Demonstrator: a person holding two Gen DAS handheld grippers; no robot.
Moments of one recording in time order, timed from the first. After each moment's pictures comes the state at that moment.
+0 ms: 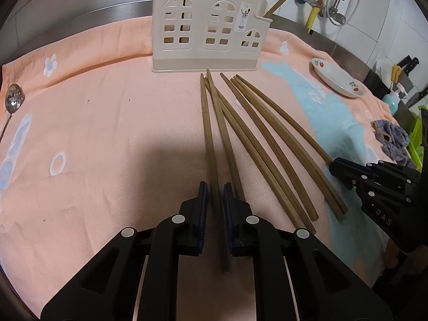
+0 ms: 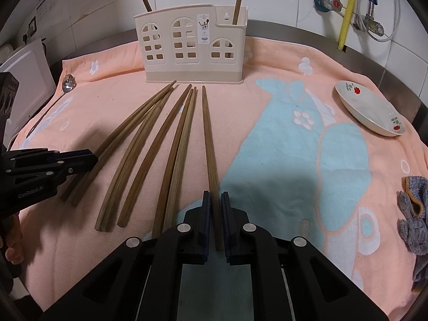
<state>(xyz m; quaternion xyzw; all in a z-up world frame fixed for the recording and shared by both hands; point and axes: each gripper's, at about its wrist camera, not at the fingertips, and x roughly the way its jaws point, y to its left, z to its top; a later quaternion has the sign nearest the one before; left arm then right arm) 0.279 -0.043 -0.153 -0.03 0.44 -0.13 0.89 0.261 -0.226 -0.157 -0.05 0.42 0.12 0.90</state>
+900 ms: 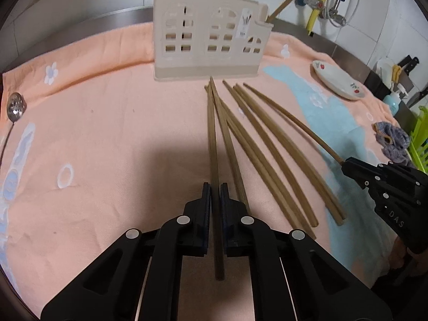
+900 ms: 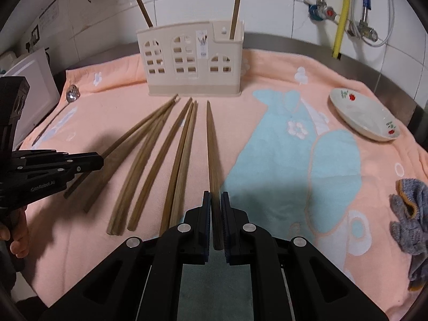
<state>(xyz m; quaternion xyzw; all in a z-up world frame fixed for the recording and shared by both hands) 0.283 -0.041 -0.138 -0.02 0.44 -0.13 0.89 0.249 -0.230 -0.138 -0.04 0.39 0.13 0.91</state>
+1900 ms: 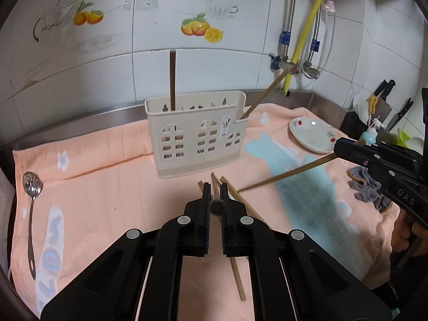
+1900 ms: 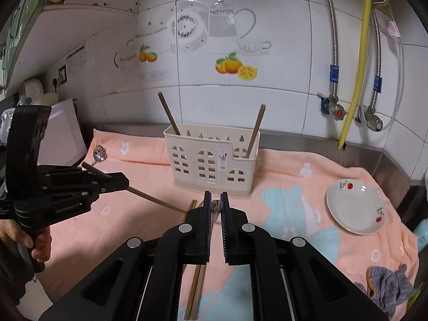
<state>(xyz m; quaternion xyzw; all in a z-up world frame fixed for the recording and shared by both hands) 0.297 -0.034 -0.021 0.00 0.33 -0.16 0.93 0.267 -0.224 -0.007 -0.04 0.27 0.18 0.94</state>
